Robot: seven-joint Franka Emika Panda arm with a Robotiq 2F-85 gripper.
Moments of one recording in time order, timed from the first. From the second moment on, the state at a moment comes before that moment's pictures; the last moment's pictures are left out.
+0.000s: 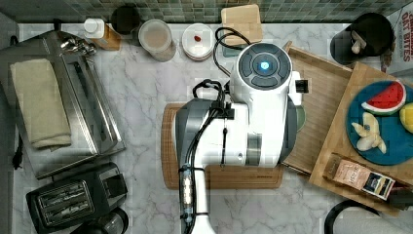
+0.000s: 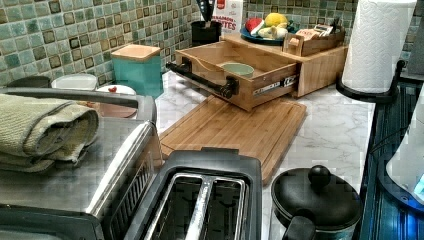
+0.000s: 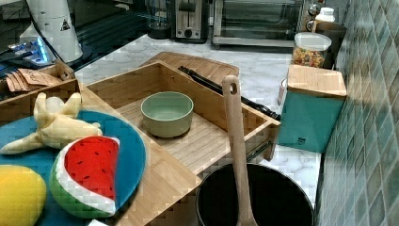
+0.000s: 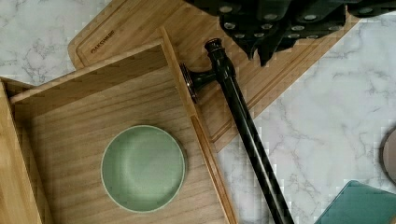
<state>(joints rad) -0.03 0.06 -0.04 -1.85 -0.06 0.27 -0.08</state>
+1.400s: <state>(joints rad) -0.02 0.21 -0.04 -1.86 -0.06 0.48 -0.06</state>
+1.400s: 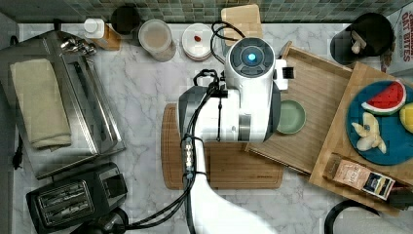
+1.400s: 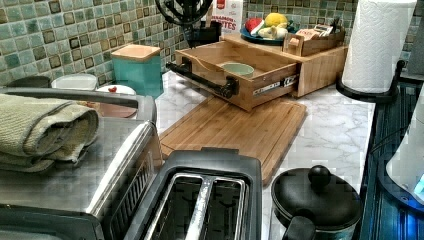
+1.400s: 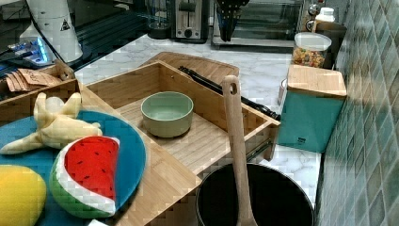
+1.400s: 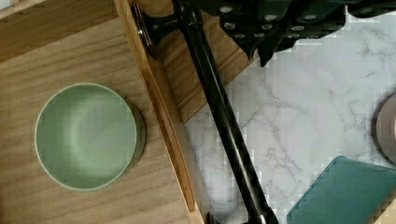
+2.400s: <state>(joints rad) 0.02 0.43 0.00 -1.66 -0.18 0.46 -0.14</state>
